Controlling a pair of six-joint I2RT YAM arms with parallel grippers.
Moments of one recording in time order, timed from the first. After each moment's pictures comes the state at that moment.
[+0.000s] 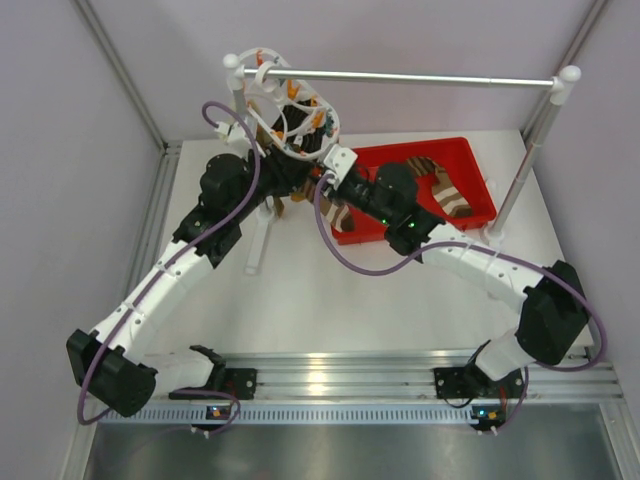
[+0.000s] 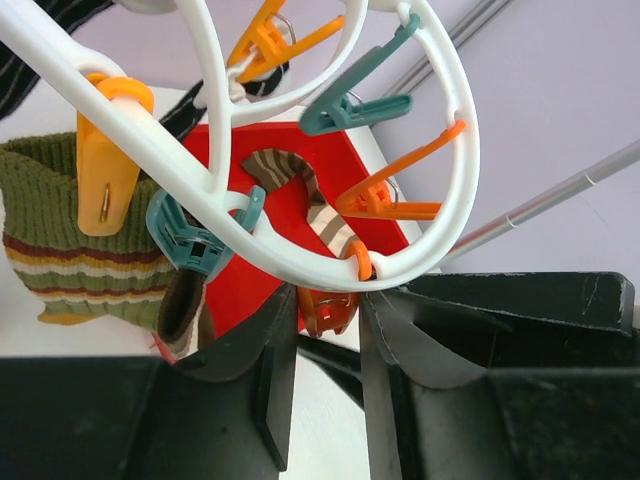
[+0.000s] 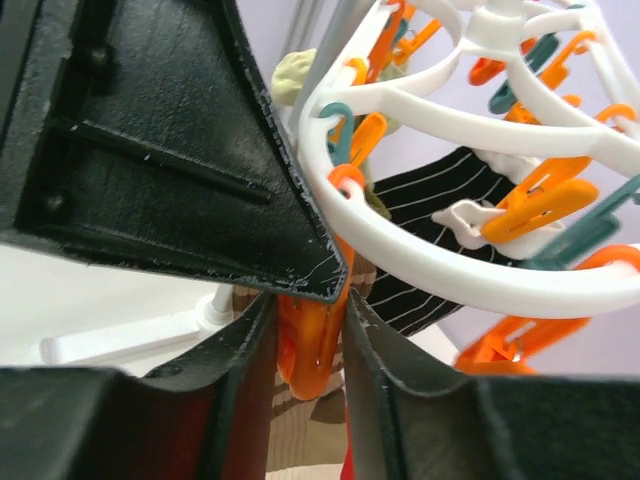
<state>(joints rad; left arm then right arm) -0.49 1.21 1.19 -0.04 0.09 -0.66 0.80 1.50 1.20 0.39 -0.16 -0.39</state>
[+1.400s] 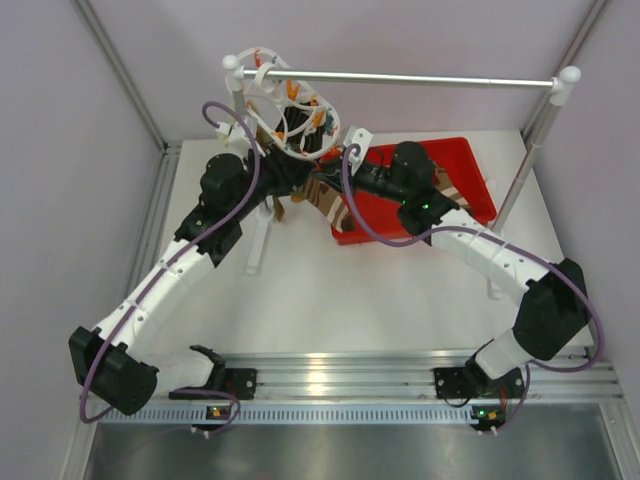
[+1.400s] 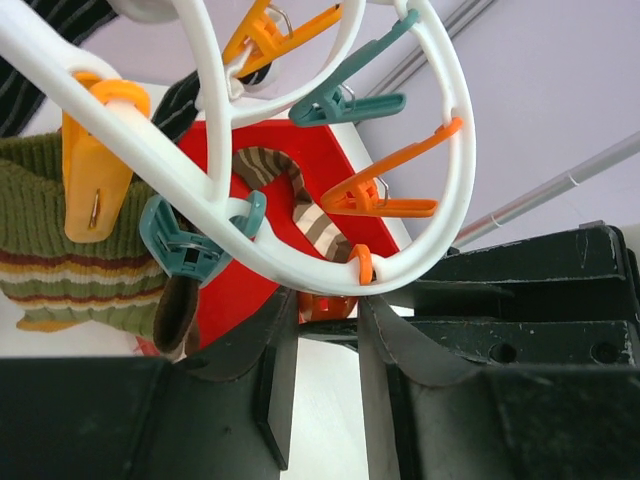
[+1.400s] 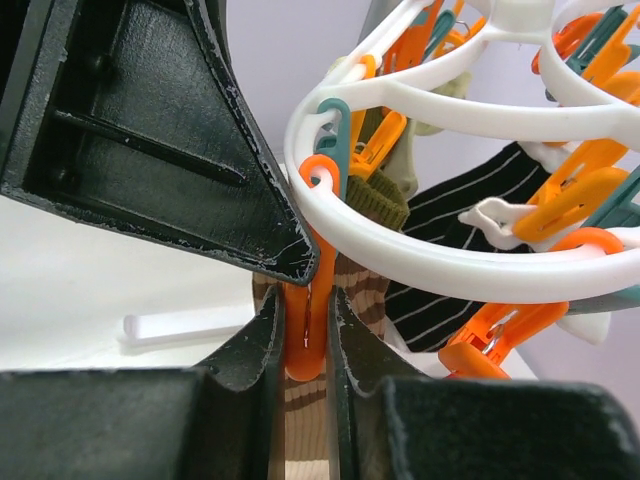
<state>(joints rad) -0.49 1.22 1.18 0.00 0.14 -0.68 0.65 1.52 1.28 0.29 -0.53 -0.24</state>
